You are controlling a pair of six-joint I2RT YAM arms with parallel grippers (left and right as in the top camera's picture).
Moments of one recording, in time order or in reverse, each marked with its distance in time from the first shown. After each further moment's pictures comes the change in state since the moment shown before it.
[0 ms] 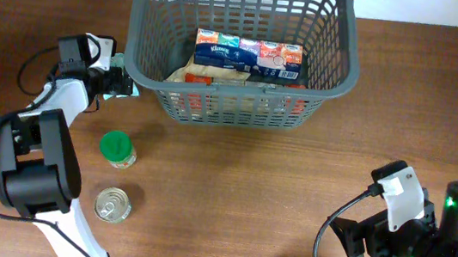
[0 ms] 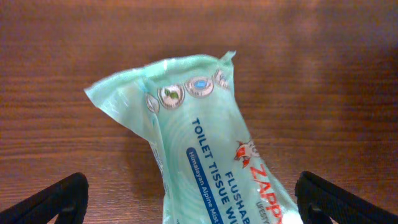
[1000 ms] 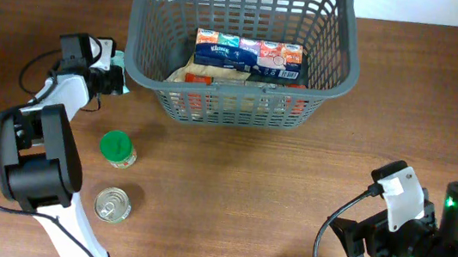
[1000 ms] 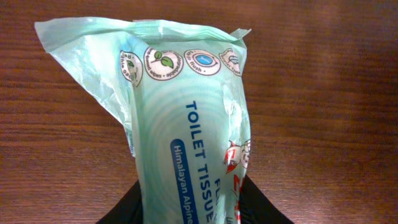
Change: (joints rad) left arm 0.000 0.042 0.065 -0.081 0.000 -0.056; right arm 0.000 0.000 0.000 0.000 0.000 0.000
